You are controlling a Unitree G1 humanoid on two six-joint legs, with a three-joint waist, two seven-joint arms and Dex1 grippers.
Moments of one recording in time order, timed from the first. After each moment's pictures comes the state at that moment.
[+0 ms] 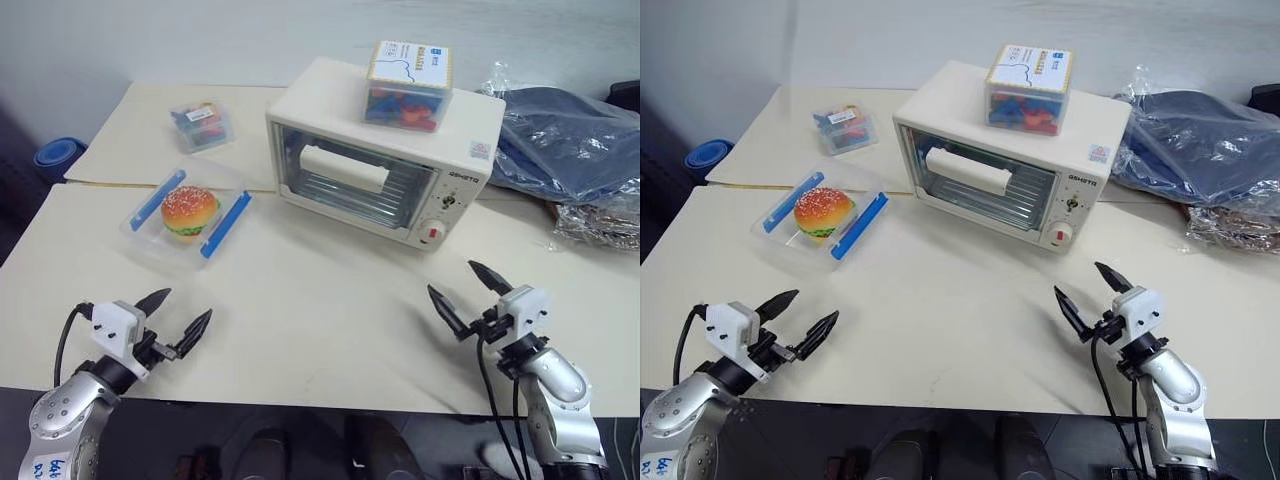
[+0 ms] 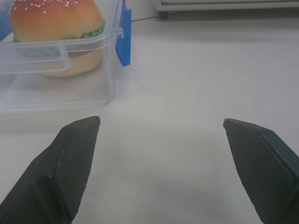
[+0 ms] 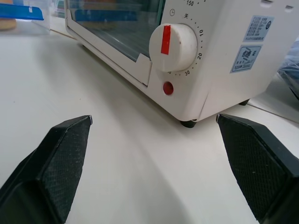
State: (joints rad) left arm 0.27 0.47 0.39 -0.30 -0.40 0.12 -0.57; right arm 0.06 -0.39 -0.20 -0.01 0.30 -0.28 0.65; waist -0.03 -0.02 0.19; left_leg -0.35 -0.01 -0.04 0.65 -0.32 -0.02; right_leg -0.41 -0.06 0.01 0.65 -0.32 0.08
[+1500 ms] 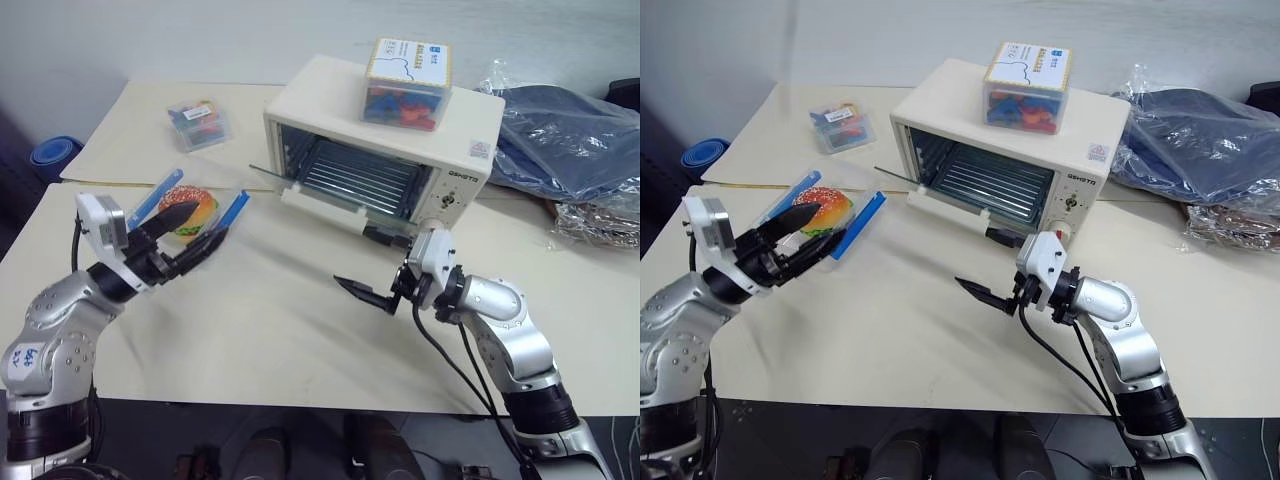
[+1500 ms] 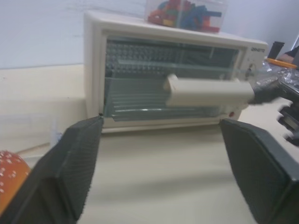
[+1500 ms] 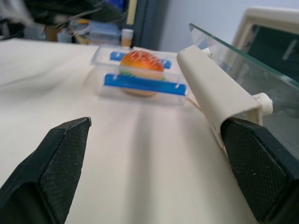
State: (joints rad) left arm -0.29 0.65 0.36 -0.14 -0.73 0.42 -0.71; right arm -0.31 -0.46 0.11 -0.20 0.32 0.03 0.89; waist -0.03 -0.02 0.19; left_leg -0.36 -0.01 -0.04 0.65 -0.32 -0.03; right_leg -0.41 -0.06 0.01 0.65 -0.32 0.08
